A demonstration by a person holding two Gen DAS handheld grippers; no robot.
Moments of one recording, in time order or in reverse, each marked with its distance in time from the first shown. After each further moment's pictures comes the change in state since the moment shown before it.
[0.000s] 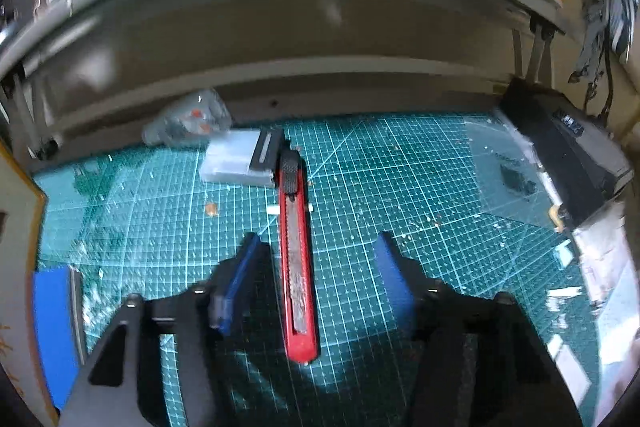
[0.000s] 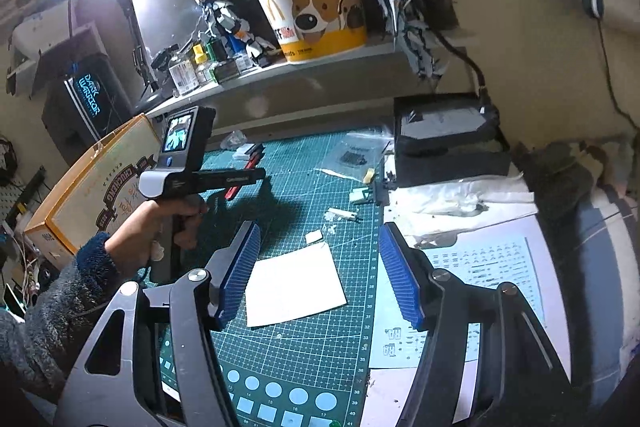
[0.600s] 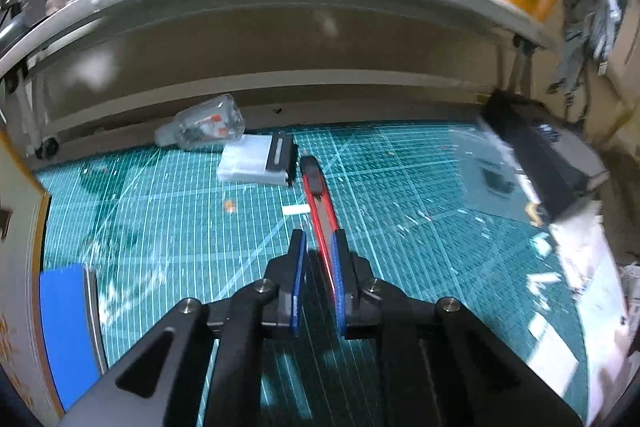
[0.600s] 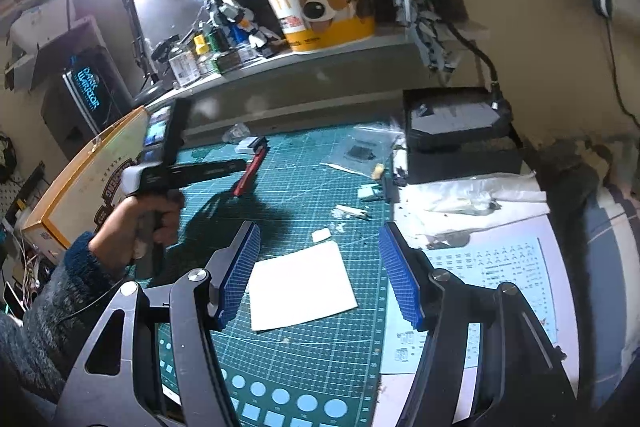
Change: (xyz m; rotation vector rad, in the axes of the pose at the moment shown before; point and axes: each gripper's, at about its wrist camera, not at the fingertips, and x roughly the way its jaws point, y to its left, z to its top) left arm -0.017 0.019 0.001 -0.013 -0.012 -0.098; right arm 0.012 0.012 0.004 -0.016 0.024 0.005
